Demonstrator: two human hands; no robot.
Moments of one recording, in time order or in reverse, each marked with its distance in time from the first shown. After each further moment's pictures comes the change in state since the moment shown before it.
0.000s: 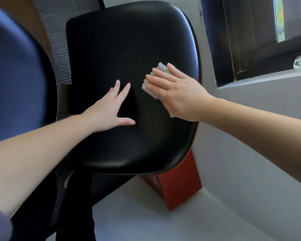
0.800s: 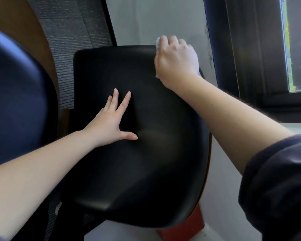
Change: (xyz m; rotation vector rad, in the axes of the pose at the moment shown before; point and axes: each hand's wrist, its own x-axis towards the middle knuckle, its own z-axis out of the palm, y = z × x) left_hand 0.059 -0.022 -0.038 -0.021 0.070 -0.057; right_hand 0.150 0.093 -0.026 -0.007 0.143 0.632
